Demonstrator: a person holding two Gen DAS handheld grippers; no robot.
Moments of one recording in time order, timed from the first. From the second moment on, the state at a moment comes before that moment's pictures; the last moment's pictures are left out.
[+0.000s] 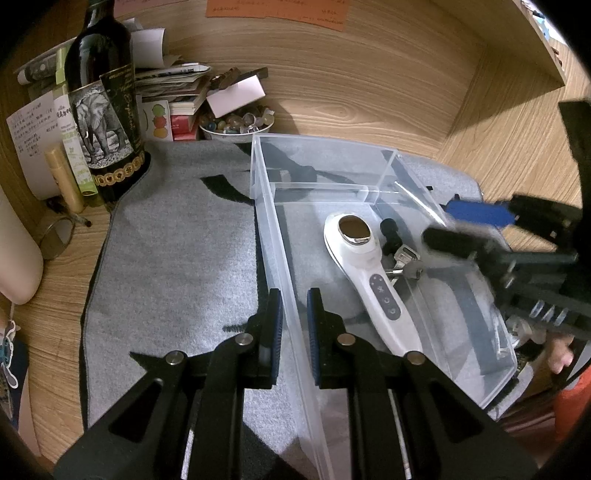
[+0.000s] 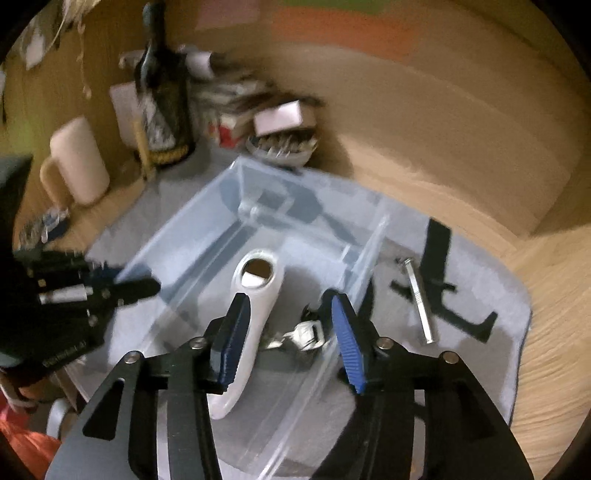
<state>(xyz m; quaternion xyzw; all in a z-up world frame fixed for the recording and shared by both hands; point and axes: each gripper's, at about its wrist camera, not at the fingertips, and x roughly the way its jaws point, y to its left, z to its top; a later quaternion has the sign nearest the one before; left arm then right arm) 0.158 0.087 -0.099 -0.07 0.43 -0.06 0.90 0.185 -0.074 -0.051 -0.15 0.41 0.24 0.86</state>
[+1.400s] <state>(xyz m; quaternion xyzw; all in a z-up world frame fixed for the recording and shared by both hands) 0.156 0.084 -0.098 -0.07 0.43 -0.06 0.90 0.290 -0.154 -0.135 -0.08 0.53 0.12 0.83</state>
